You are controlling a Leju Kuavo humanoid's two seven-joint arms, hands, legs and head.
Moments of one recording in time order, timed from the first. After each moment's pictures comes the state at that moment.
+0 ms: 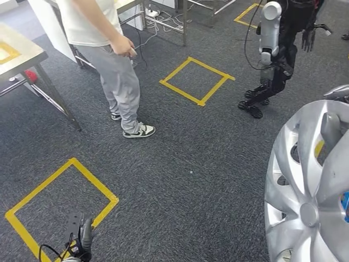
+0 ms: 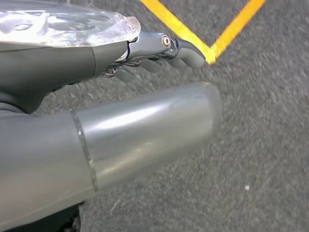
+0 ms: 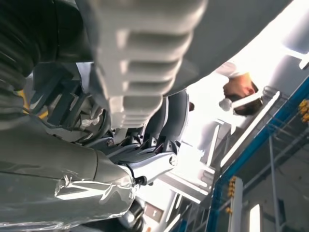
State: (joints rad) left arm -0.15 0.17 -0.68 -0.27 1.07 0.07 -0.60; right arm -0.49 -0.39 0.56 -2.04 -0.30 -0.20 -0.11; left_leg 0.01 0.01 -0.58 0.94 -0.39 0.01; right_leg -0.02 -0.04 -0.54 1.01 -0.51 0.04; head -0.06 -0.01
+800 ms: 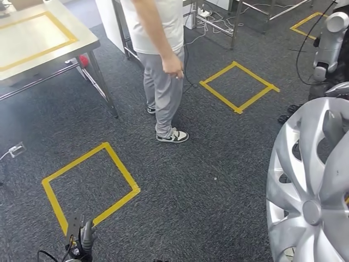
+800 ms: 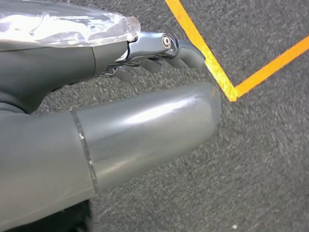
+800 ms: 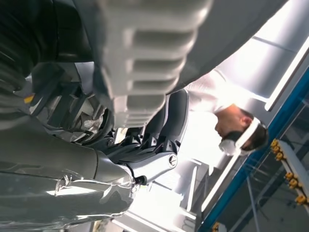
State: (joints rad) left arm -0.15 0.17 -0.68 -0.28 1.09 0.07 -0.58; right arm -0.49 -0.40 0.56 -2.04 -0.33 -0.21 -0.12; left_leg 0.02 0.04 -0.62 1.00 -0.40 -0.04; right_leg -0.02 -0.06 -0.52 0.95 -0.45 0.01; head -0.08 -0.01
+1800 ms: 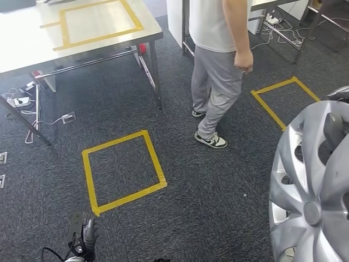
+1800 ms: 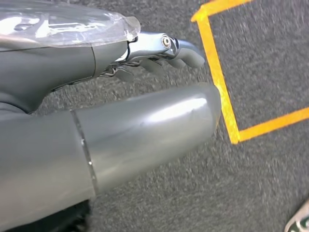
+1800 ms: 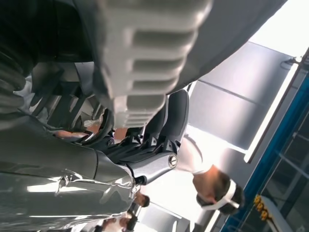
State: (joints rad) left arm -0.16 0.16 -0.68 -0.28 1.09 0.07 -0.57; right arm -0.46 -0.40 0.54 -2.03 -0.30 -0.20 -0.13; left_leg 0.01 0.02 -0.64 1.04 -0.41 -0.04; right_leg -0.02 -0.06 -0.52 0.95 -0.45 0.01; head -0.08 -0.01
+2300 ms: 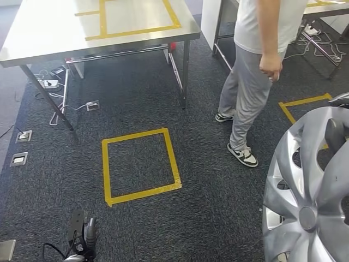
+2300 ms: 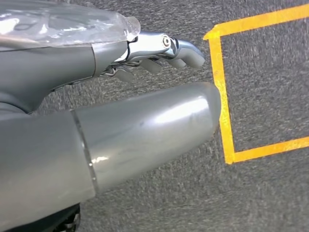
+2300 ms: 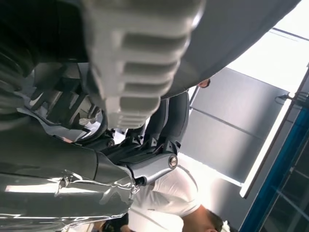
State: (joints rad) left arm -0.16 0.16 -0.68 -0.28 1.09 0.04 -0.57; right arm -0.44 -0.39 0.54 -2.03 -0.29 -0.21 -0.13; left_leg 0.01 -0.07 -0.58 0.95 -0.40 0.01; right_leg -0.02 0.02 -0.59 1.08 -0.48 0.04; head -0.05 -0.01
